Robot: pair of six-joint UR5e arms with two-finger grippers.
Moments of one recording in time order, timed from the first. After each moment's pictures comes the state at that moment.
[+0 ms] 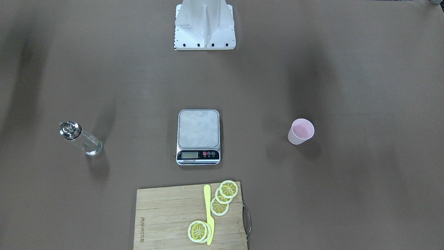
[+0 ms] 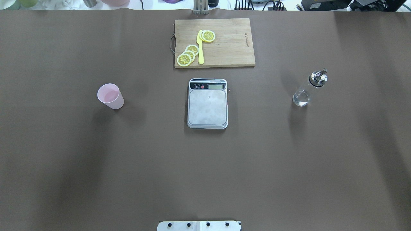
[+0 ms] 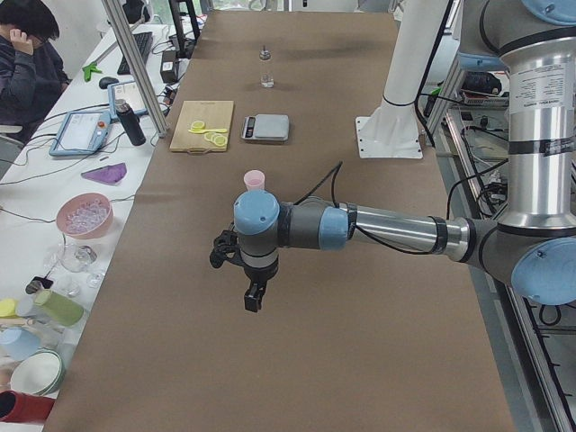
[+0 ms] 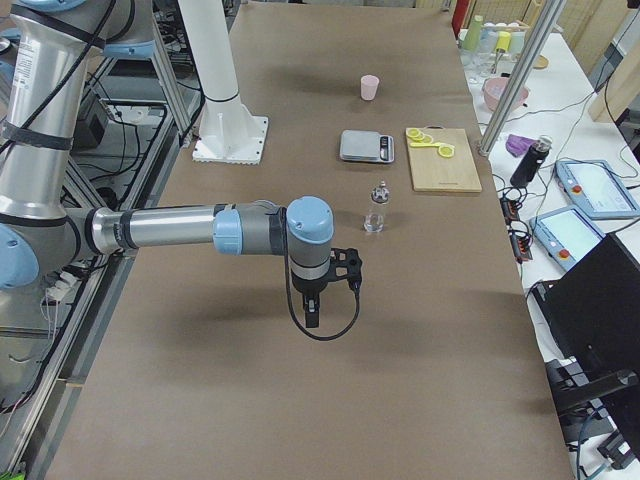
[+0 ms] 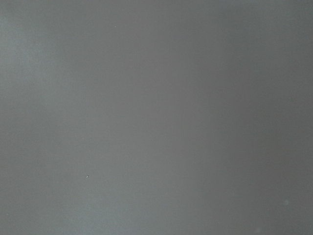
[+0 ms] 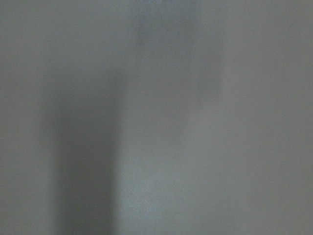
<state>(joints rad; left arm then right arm) -1.58 -1.47 -1.80 -1.48 -2.31 0.23 1.52 -1.86 1.96 -1.64 2.29 -0.07</state>
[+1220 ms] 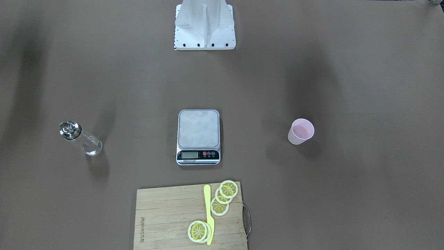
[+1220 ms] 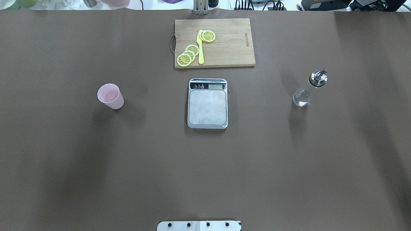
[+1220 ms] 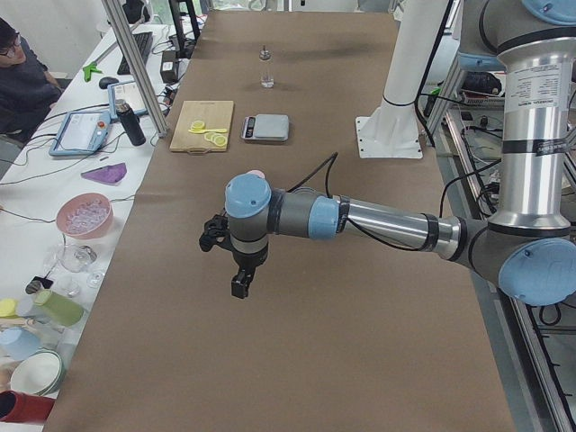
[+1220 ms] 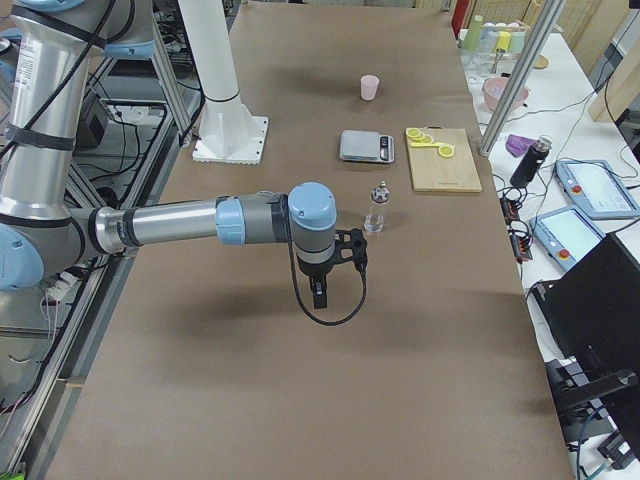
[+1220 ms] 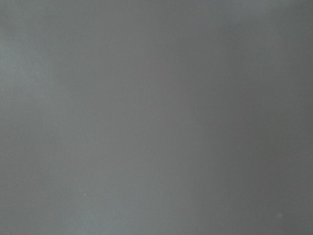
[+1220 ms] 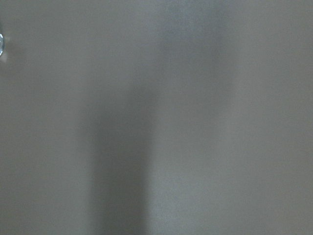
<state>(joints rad) -1.58 -1.53 -1.81 -1.54 -2.32 0.23 1.53 -1.83 2.00 -1.64 2.38 -0.06</state>
